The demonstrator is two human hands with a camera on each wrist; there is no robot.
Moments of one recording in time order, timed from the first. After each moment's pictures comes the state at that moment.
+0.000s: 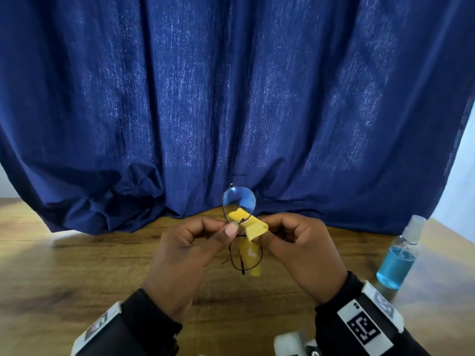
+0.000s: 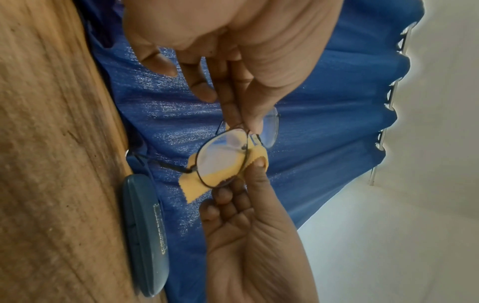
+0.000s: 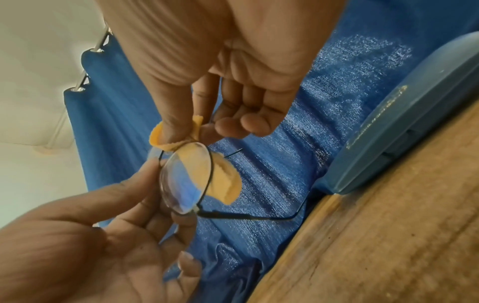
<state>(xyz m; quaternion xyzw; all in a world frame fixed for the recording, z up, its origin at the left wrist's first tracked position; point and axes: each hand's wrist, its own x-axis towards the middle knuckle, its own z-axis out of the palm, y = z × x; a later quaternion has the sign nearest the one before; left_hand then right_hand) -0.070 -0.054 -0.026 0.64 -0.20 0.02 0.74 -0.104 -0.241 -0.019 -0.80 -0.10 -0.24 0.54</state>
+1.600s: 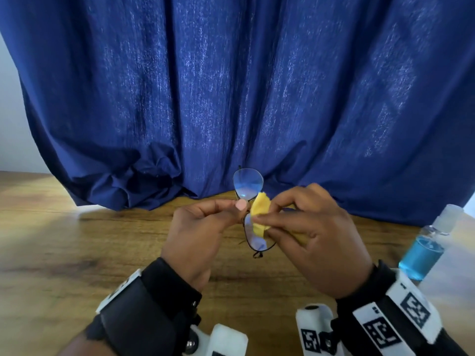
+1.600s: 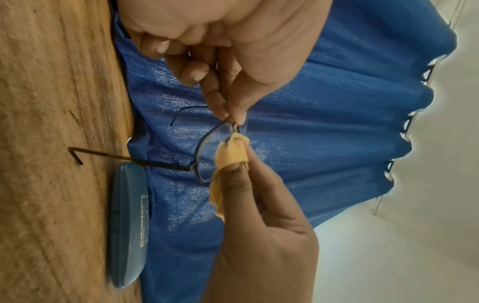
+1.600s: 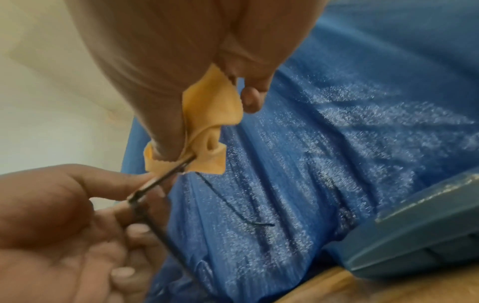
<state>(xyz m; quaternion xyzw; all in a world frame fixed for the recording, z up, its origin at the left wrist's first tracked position) -0.063 -0.053 -0.026 0.60 -0.06 -0.01 0.80 -0.113 -0.232 -0.010 -0.88 -0.24 -0.36 0.19</state>
